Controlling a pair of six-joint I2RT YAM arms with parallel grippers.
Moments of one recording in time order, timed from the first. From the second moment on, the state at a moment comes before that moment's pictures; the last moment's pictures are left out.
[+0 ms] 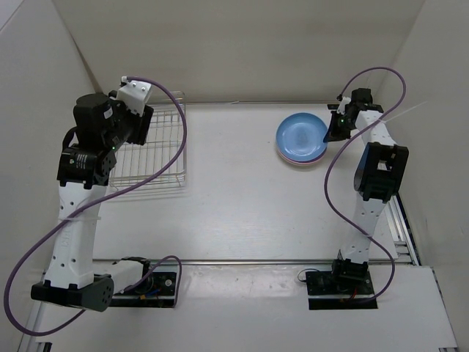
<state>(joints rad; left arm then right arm) -0.13 1.16 1.62 -0.79 0.05 0.38 -0.12 2.22 1.93 -0.77 -0.36 -0.01</state>
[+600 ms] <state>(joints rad) -0.13 1.16 1.61 -0.78 0.10 0.38 -0.12 2.22 1.91 -0.78 -0.34 -0.04</state>
